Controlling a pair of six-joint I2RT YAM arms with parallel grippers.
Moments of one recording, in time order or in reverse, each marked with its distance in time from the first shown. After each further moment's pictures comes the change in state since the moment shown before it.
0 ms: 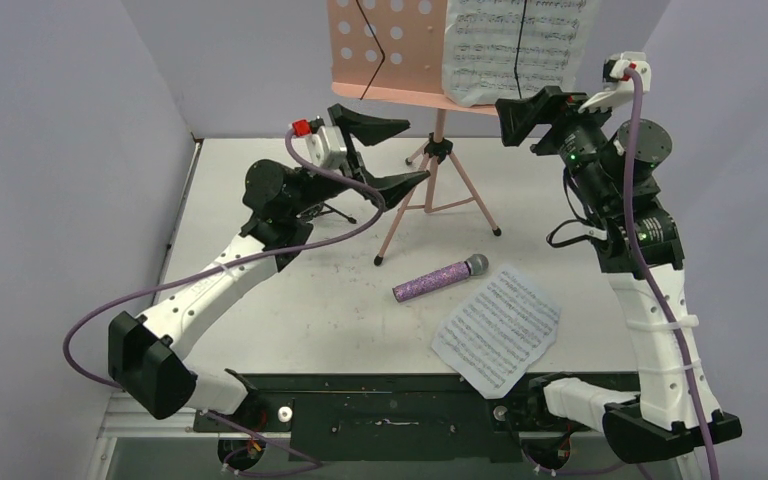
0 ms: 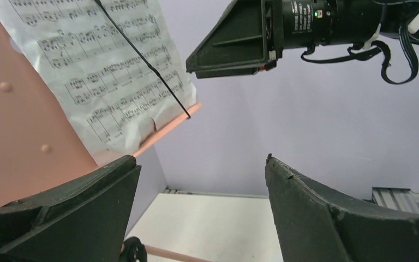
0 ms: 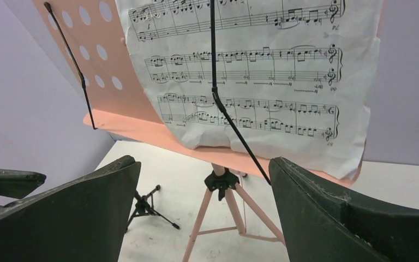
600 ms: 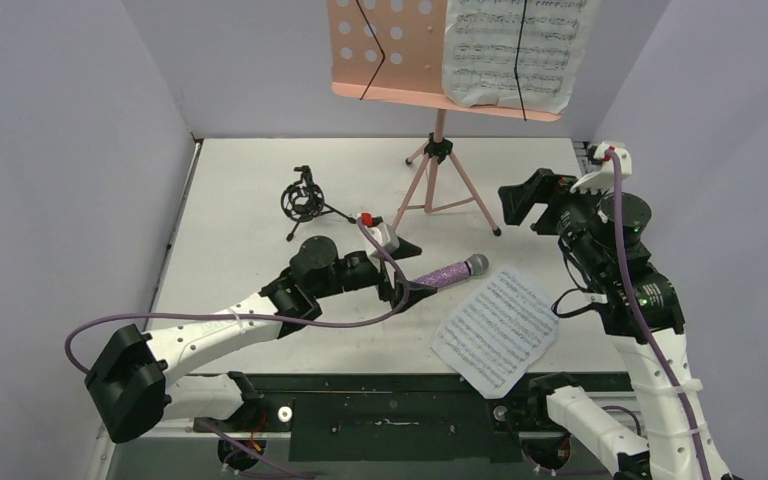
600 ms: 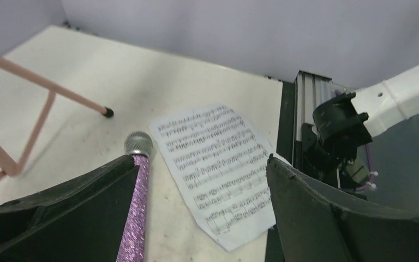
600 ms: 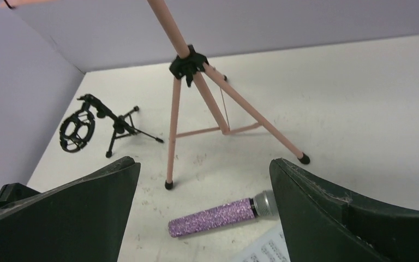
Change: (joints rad) left arm -0.247 -0.212 -0.548 -0.208 -0.190 0.028; right arm 0.000 -0.310 -0.359 -0.217 0.049 0.059
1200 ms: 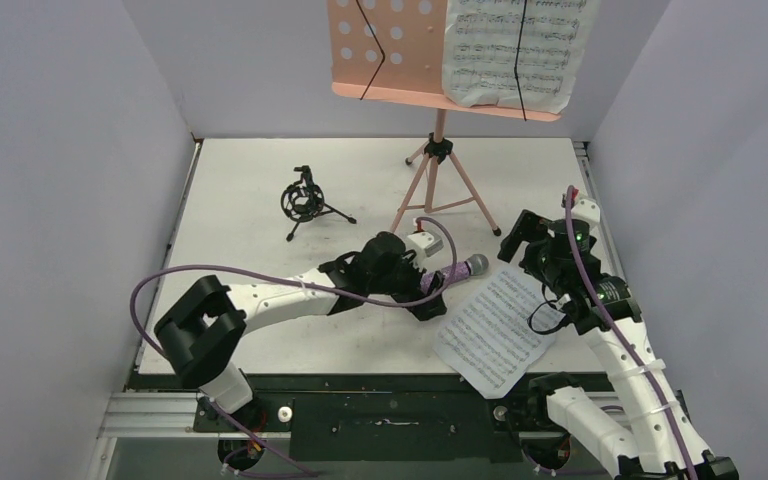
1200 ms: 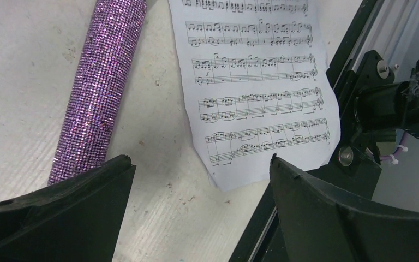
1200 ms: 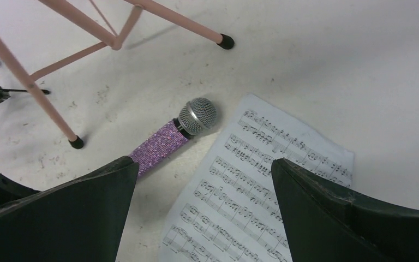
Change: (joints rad) left arm -0.066 0.366 0.175 -0.433 -0.165 -0.186; right arm 0.000 -0.036 -0.348 -0.143 0.230 0.154
